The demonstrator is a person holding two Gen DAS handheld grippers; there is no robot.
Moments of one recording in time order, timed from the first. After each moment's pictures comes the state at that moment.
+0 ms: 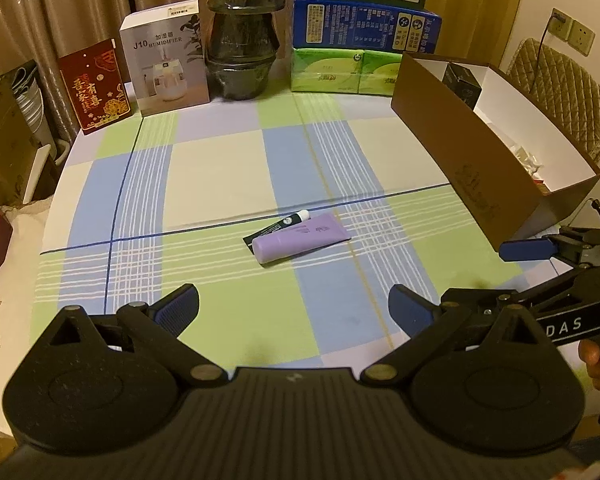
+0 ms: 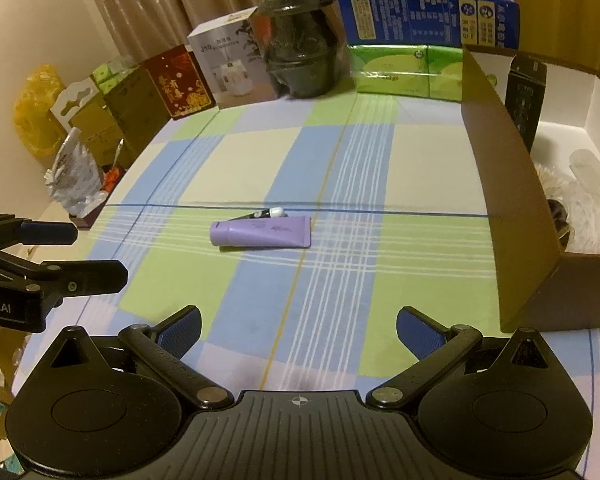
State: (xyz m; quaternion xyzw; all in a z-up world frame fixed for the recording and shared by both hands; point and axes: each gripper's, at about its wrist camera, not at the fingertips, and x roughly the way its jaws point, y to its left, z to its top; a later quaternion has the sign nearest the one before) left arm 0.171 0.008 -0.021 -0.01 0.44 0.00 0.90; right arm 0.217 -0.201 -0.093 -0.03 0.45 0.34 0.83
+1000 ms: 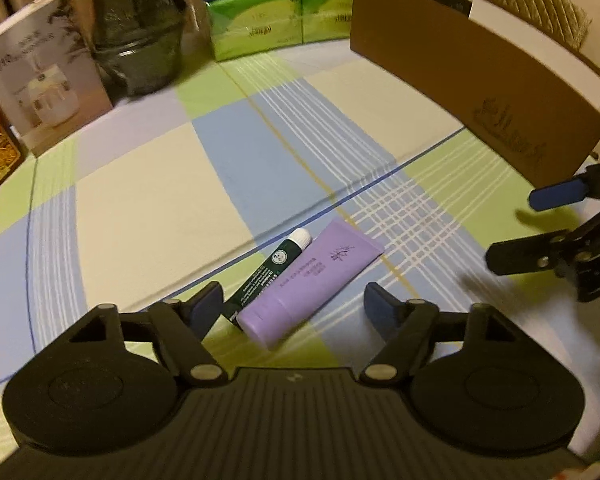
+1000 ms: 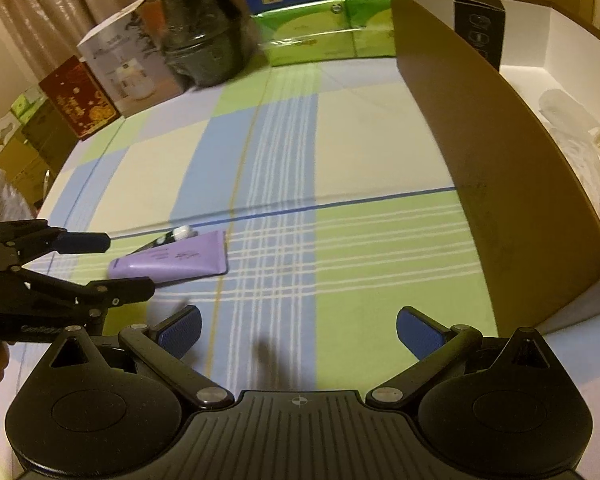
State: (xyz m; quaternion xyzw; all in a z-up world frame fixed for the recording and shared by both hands) left arm 0.291 0.022 -0.120 0.09 0.47 -0.13 0.87; right arm 0.281 -0.192 -0.144 0.01 0.49 0.23 0.84
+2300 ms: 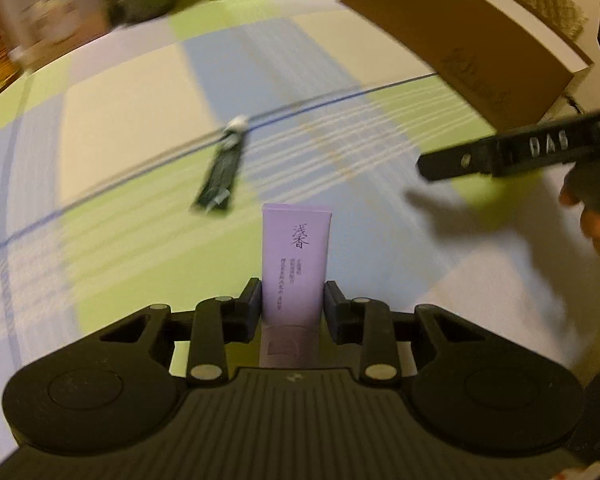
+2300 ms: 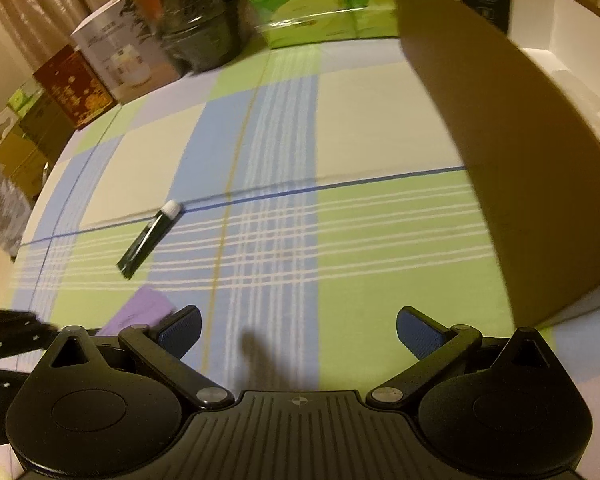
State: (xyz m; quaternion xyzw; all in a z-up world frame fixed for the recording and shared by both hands) left arm 0.222 0.027 -0.132 0.04 0.52 -0.11 0.84; right arm 0.281 -0.183 -0.156 0.01 0.51 0.24 0.83
